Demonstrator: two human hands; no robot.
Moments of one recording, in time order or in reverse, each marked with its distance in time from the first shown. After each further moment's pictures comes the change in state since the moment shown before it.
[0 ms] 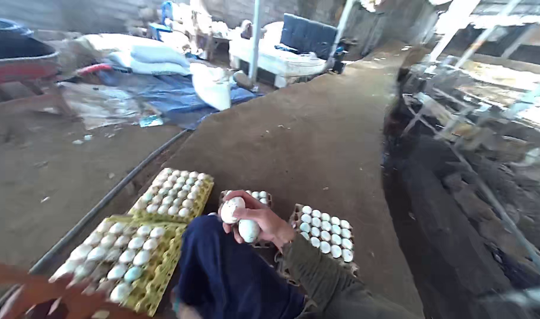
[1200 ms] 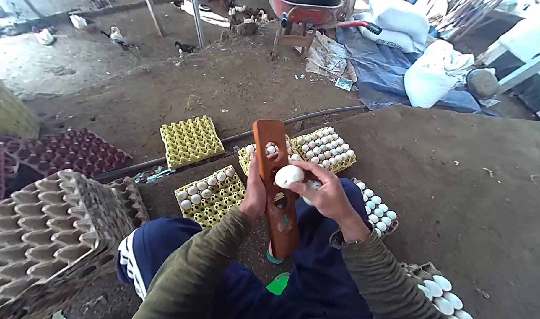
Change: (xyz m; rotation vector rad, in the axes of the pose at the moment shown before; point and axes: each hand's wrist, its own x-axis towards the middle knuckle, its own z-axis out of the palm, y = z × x) left_hand -0.035 -0.003 0.037 0.062 0.475 -0.051; right_hand 0.076 0.082 0.149 -0.580 -0.404 -0.148
